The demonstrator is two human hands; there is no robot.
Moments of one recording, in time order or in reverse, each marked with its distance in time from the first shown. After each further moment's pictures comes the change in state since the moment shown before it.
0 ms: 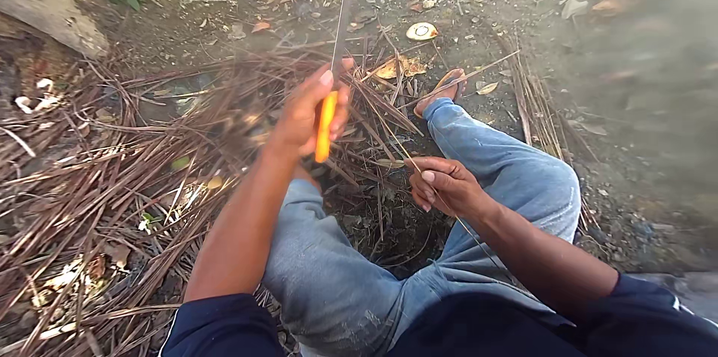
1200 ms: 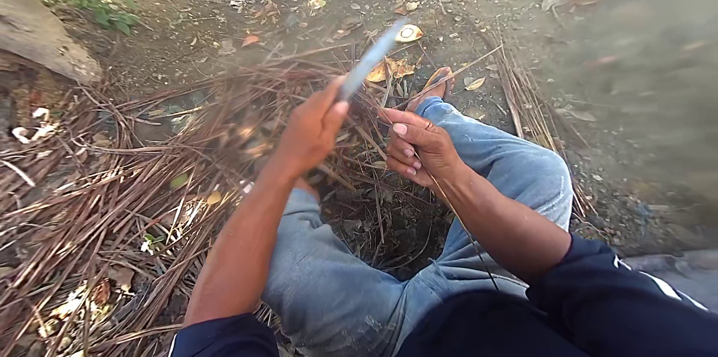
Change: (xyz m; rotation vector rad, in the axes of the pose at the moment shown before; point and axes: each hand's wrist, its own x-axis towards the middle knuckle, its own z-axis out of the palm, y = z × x) left_hand -0.003 -0.008 0.014 1.295 0.117 0.327; right_hand 0.068 -0.033 0.030 0.315 0.098 -0.060
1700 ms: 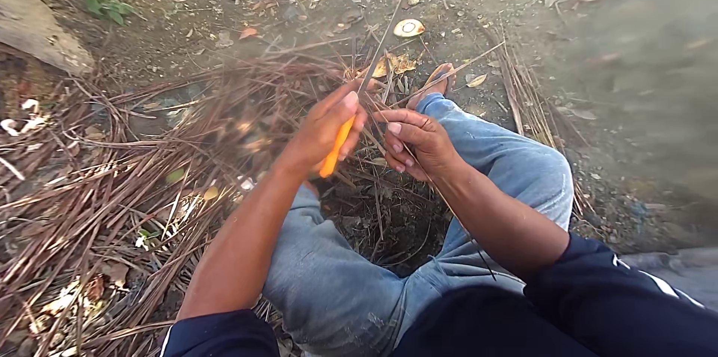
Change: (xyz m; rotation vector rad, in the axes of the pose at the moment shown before) left_hand 0.003 0.010 0.012 -1.147 -0.273 -0.274; right_hand 0.003 0.006 -0.002 -0.228 0.087 -0.010
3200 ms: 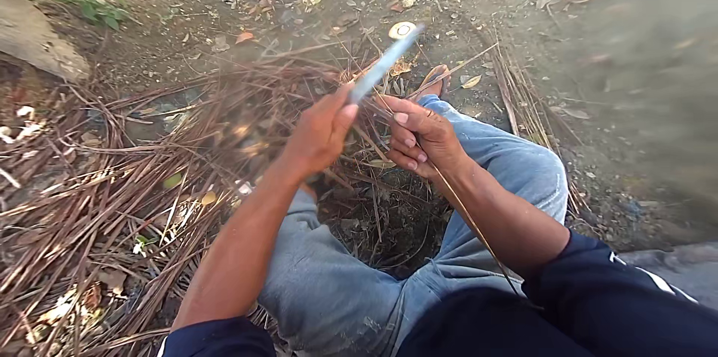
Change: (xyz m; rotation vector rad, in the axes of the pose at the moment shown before) left_hand 0.001 -0.005 -0.004 1.185 0.198 0.291; right_hand 0.003 -0.017 -0.003 0.184 -0.071 0.021
